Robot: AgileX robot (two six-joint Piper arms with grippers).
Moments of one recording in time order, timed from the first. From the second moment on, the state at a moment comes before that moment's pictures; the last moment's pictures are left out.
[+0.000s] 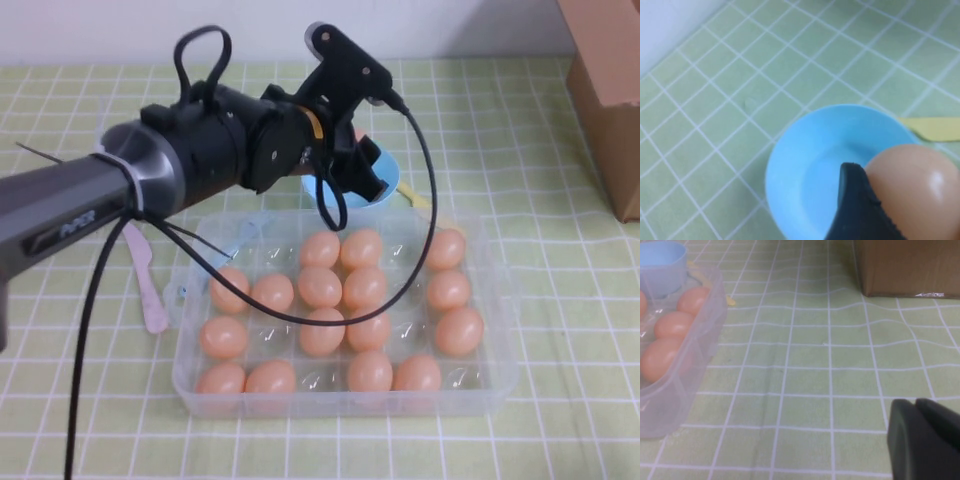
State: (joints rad) right arm 0.06 -0.01 0.03 0.08 0.37 0.01; left arm -0.62 1.92 -1.51 0.09 0.27 0.23
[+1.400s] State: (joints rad) right arm 0.06 -0.01 0.03 0.08 0.37 0.01; left arm -0.56 0.97 -0.52 0.08 -0.23 0.08
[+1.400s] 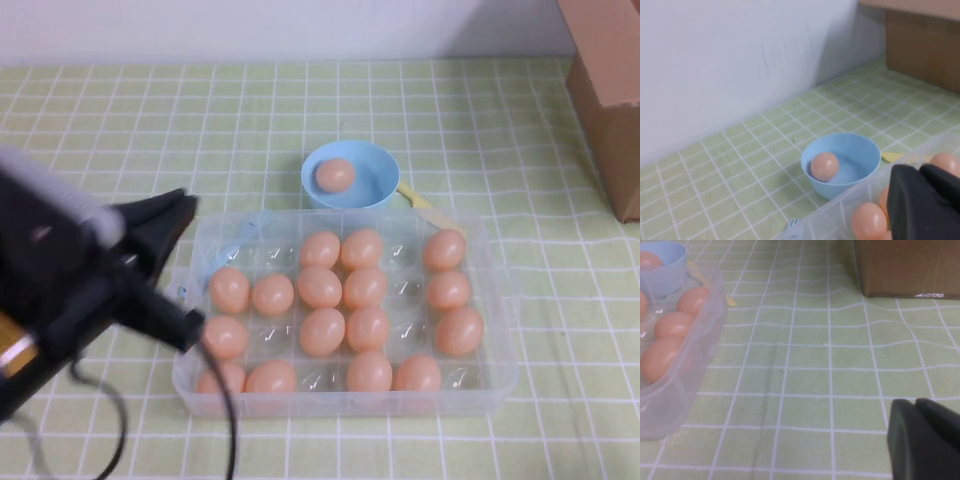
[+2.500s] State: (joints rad) right arm 0.06 -0.01 0.03 0.08 0.37 0.01; left arm -0.36 0.22 -0.13 0.13 0.03 0.03
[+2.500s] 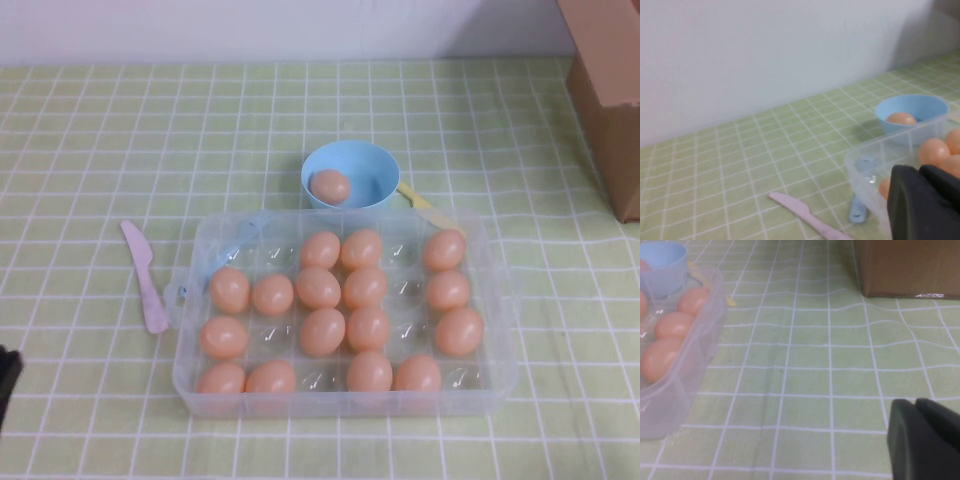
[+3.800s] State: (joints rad) right arm 0.06 -0.01 0.03 0.08 0.37 0.01; left arm -0.08 -0.01 0.03 0.05 0.37 0.02
